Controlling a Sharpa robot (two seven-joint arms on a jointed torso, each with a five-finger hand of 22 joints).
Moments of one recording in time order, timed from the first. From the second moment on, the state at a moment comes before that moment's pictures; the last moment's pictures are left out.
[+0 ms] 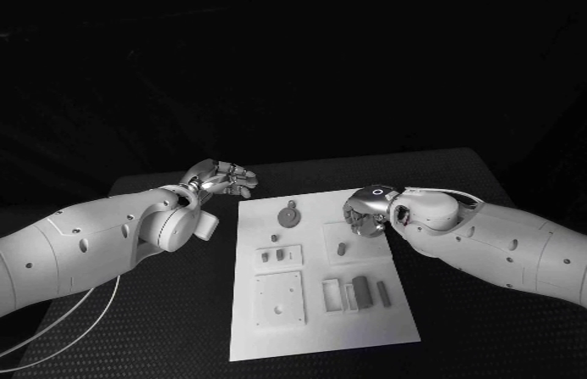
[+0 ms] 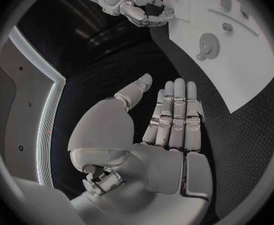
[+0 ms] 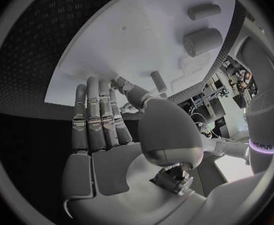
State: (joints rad) left arm 1.22 -0.76 -0.14 1.26 -0.27 -0.28 0.23; left_hand 1.09 -0.09 0.54 -0.28 0.07 0.87 0.18 0.29 0.50 1.19 0.12 0.07 0.30 0.97 0.07 0.63 0.49 0.02 0.95 -0.03 0.06 1.07; right arm 1.15 -0.66 -0.10 1.21 -1.82 -0.12 0.03; right_hand 1.17 -0.07 0.62 -0.28 0.06 0.89 0.16 0.35 0.48 1.16 0.11 0.27 0.08 1.07 0.05 0.58 0.52 0.24 0.80 0.20 0.36 1.13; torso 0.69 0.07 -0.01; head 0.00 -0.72
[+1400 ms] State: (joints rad) left arm 1.22 -0.75 -0.14 1.26 -0.27 -0.28 0.22; left_hand 1.09 -0.09 0.53 -0.28 0.07 0.86 0.18 0.29 0.49 1.18 0.12 0.07 0.30 0.98 0.07 0.62 0.50 0.01 0.95 -0.03 0.06 1.05; right arm 1.14 -0.65 -0.12 1.22 -1.91 -0.18 -0.01; right_hand 1.21 -0.05 0.69 -0.30 0.05 0.99 0.12 0.37 0.50 1.24 0.08 0.22 0.11 1.12 0.03 0.55 0.61 0.24 0.85 0.18 0.36 1.17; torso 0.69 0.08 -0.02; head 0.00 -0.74
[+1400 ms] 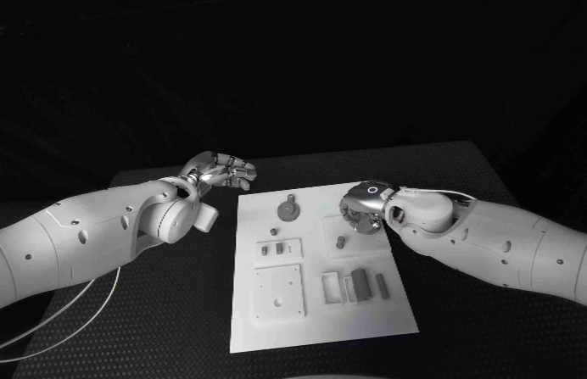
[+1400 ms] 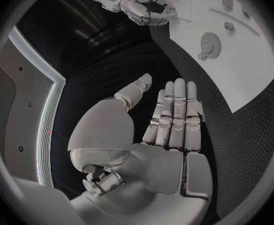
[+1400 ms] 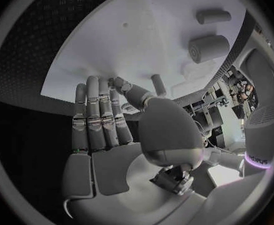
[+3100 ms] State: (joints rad) left arm 1.22 -0.75 -0.14 1.23 -0.27 -0.29 0.22; left_hand 1.09 -0.09 0.53 -0.28 0.07 0.85 0.19 0.29 0.49 1.18 0.12 0.07 0.30 0.98 0.07 0.61 0.51 0.02 0.95 -0.03 0.06 1.05; right arm 1.15 -0.72 -0.07 1.44 -1.80 -0.21 -0.01; right_hand 1.21 -0.05 0.69 -0.30 0.05 1.00 0.12 0.37 0.51 1.26 0.08 0.22 0.12 1.13 0.02 0.55 0.63 0.24 0.86 0.18 0.36 1.18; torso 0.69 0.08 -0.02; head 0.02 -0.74
